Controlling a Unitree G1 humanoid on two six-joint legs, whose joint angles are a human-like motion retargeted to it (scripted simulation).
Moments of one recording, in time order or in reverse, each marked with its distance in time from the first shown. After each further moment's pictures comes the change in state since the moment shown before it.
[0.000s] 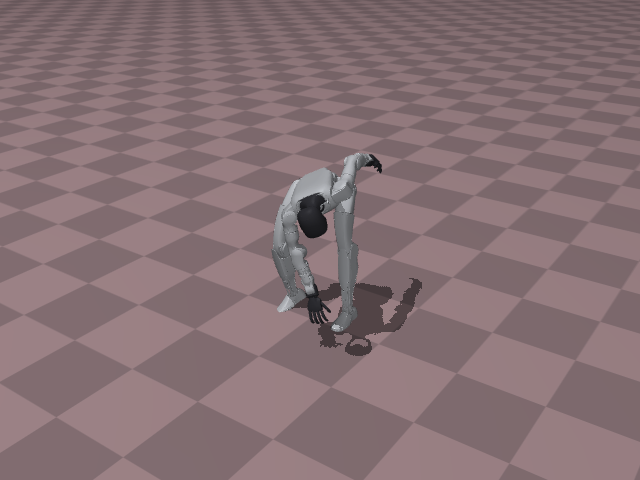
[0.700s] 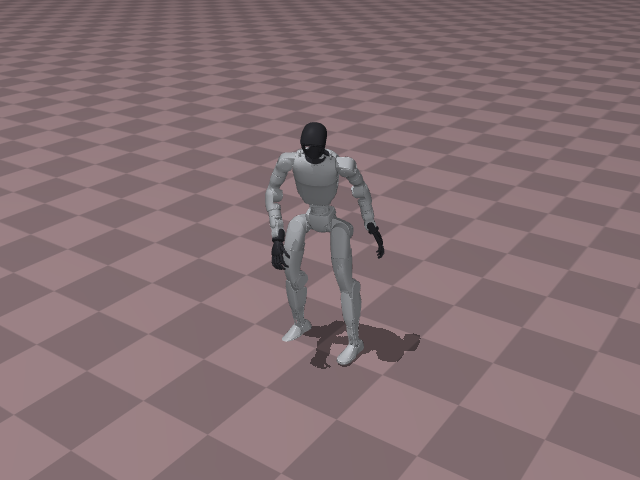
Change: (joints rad) left arm -0.162 -0.019 0.252 0.173 0.325 0.027 0.196; right arm 1.267 0.182 -0.396 -0.659 0.080 -0.097 0.112; waist -0.127 -0.249 -0.245; left_leg 1.188 0.156 0.220 -0.078 -0.222 0.034; right_leg 1.252 0.251 0.160 -0.528 0.004 -0.003
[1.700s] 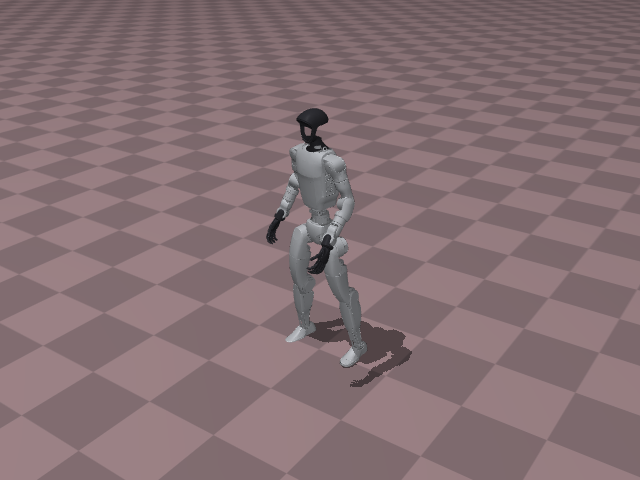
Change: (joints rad) left arm 0.008 -0.089 -0.016 -0.367 -0.049 0.060 -0.072; right arm 0.571 -0.017 -0.400 0.165 -0.017 0.124 0.185; waist -0.232 0.133 -0.270; left_leg 0.496 -0.032 0.499 0.000 -0.221 0.030; right_leg 0.271 0.036 0.459 -0.125 -0.035 0.004
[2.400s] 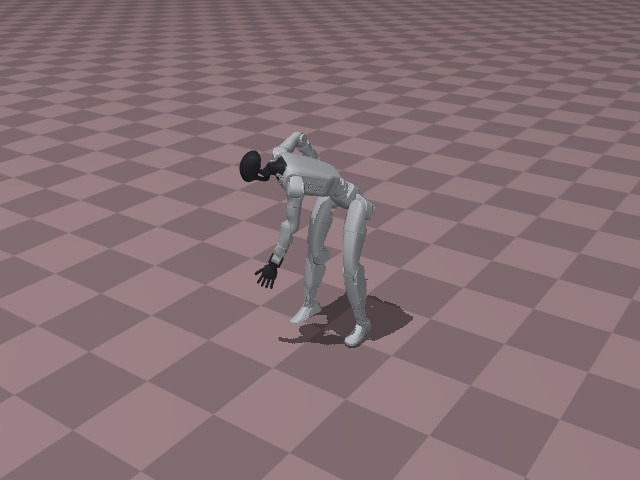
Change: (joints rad) left arm -1.449 0.120 -0.631 0.632 0.120 0.024 0.141; right arm 0.234 -0.391 0.117 -0.497 0.158 -0.145 -0.074; waist -0.436 0.043 0.515; left_leg -1.281 0.112 -0.091 0.595 0.054 -0.052; right_leg -0.963 0.039 -0.070 0.004 0.301 0.054
